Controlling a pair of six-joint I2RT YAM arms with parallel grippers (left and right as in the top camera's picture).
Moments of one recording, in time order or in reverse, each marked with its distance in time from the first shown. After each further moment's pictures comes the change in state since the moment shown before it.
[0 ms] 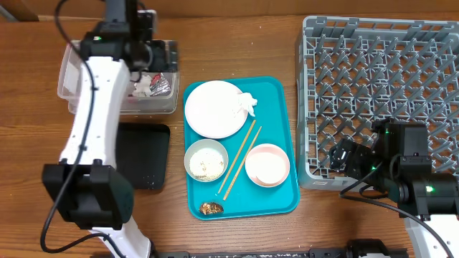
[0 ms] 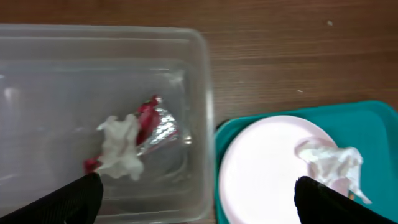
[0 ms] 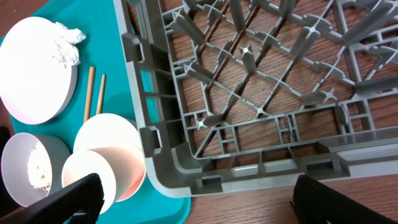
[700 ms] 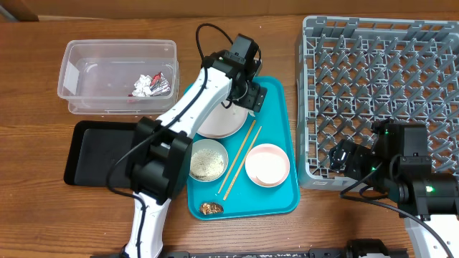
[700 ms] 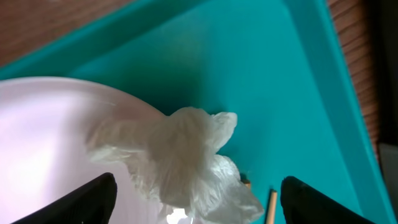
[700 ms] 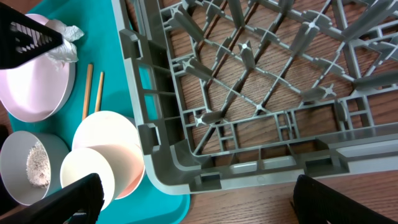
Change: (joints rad) left arm -0.431 0.328 0.001 0.087 0.026 -0.081; right arm 0.000 0.000 0.000 -0.011 0.000 0.000
